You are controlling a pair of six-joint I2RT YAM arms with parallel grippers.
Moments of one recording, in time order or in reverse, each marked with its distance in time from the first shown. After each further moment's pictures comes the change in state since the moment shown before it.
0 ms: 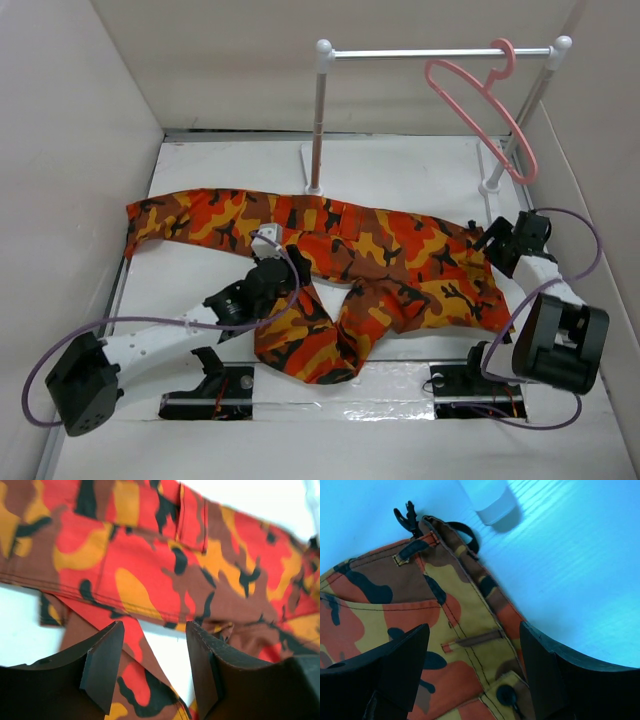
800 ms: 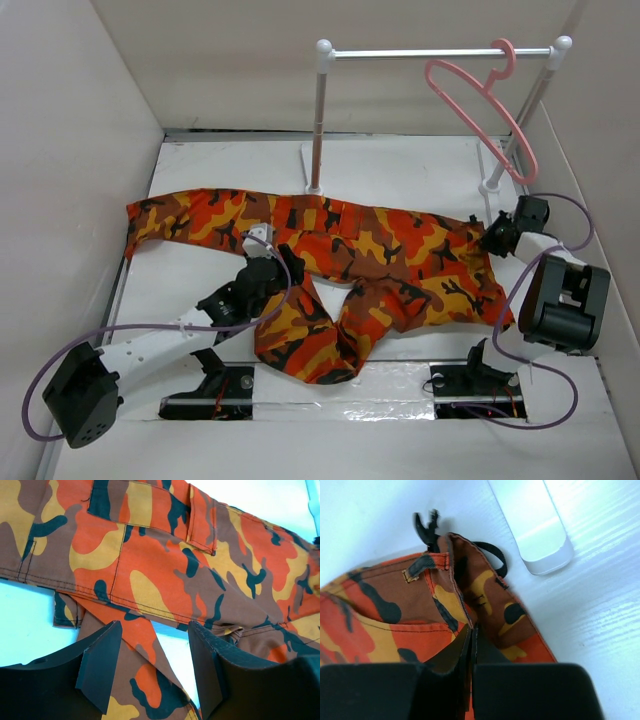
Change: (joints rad) left arm 0.098 -0.078 -0.067 0.032 0.076 0.013; right arm -0.007 0.284 0.175 0.029 -0.145 -0.031
